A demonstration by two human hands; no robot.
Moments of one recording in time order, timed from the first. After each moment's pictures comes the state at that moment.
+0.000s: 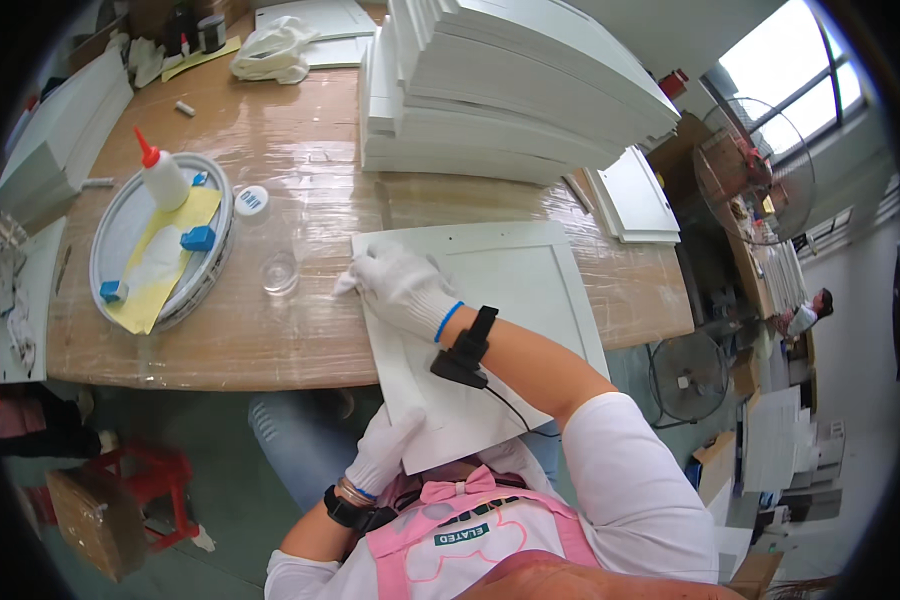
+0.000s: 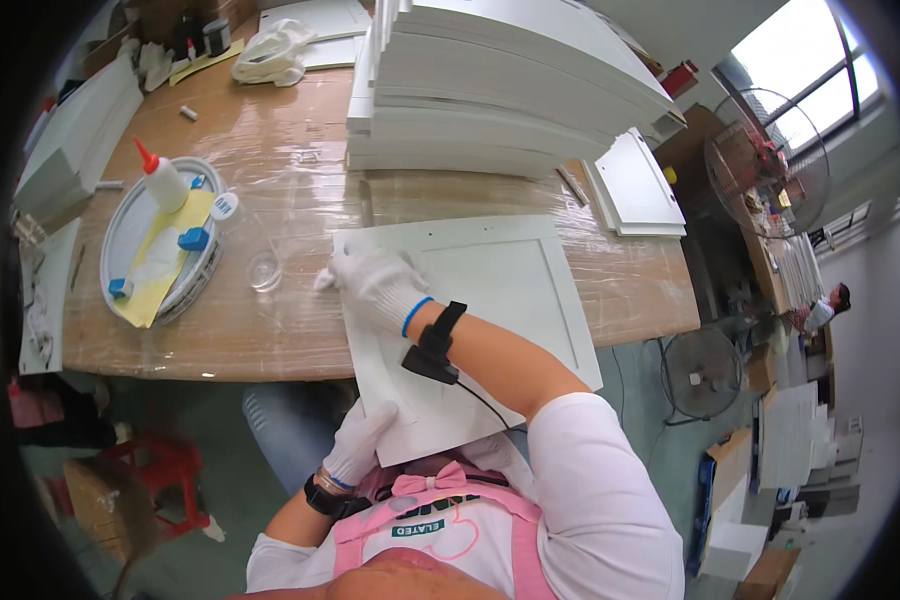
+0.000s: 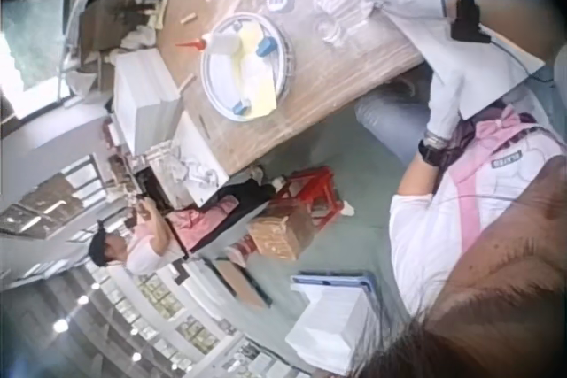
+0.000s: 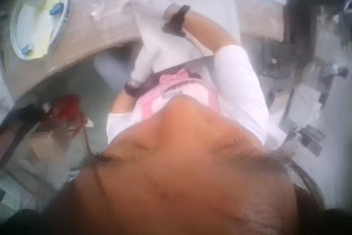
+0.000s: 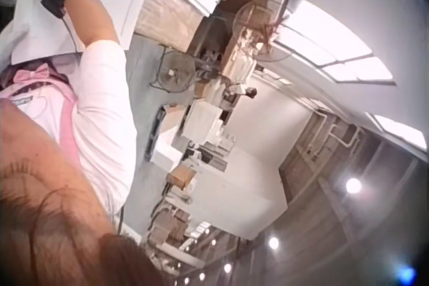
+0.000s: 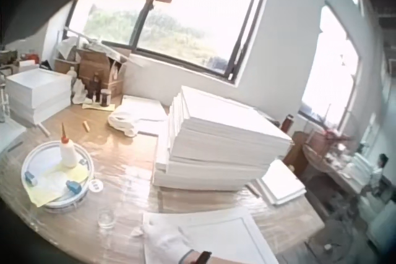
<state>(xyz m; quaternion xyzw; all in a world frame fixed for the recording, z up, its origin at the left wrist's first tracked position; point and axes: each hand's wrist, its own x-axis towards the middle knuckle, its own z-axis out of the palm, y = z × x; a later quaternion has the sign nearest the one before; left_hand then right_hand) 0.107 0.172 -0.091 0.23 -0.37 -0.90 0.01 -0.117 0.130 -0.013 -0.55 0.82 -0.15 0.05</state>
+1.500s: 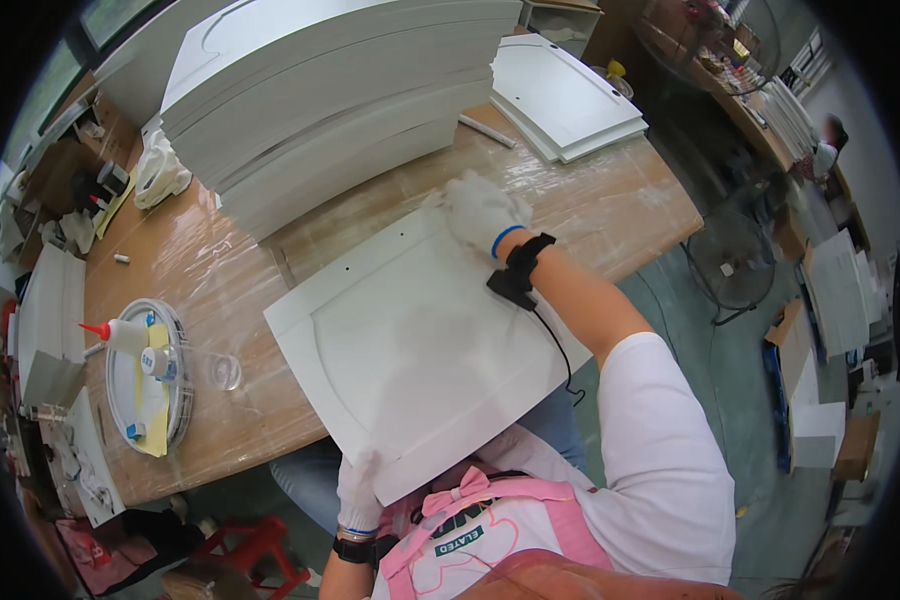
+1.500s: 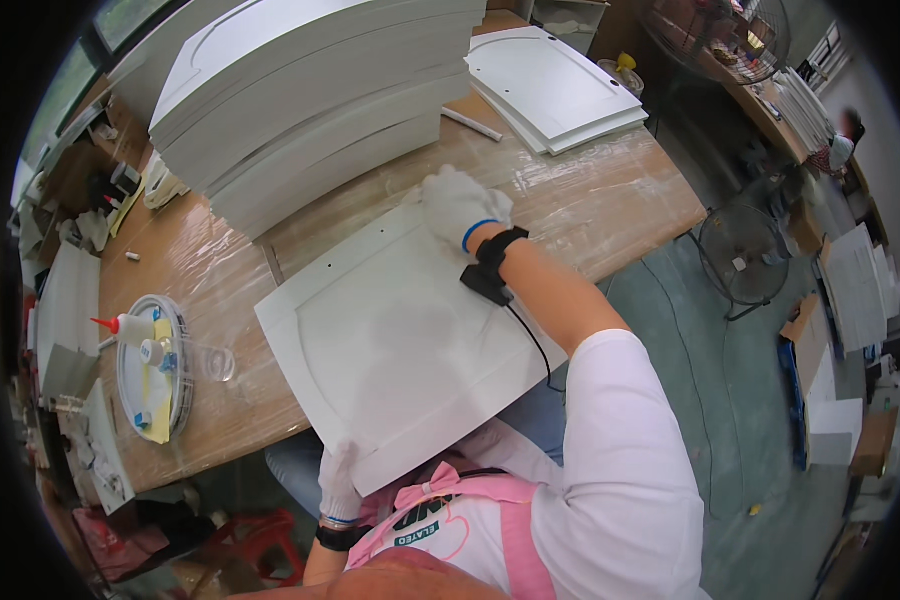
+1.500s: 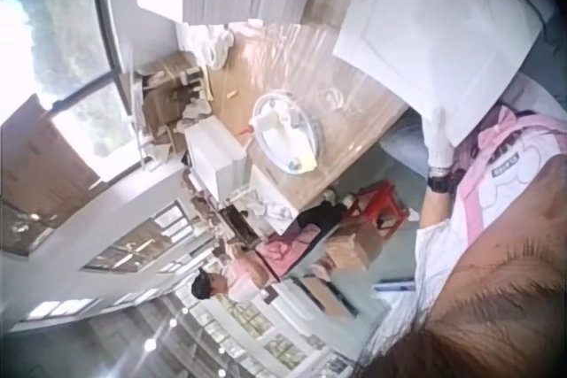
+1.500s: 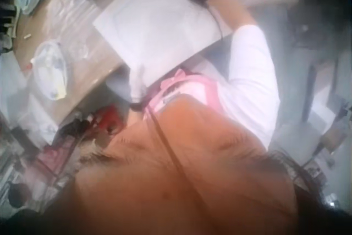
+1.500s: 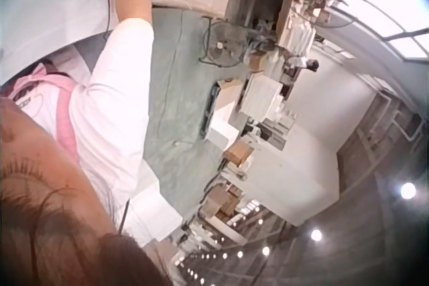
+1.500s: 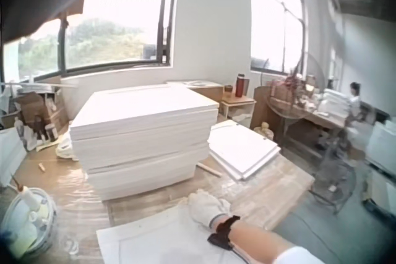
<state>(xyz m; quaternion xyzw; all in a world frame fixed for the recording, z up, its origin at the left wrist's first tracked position) 0.104 0.186 -0.063 0.30 -0.44 -0.85 0.05 -0.331 0.312 -0.038 -0.38 0.92 -0.12 0.02</state>
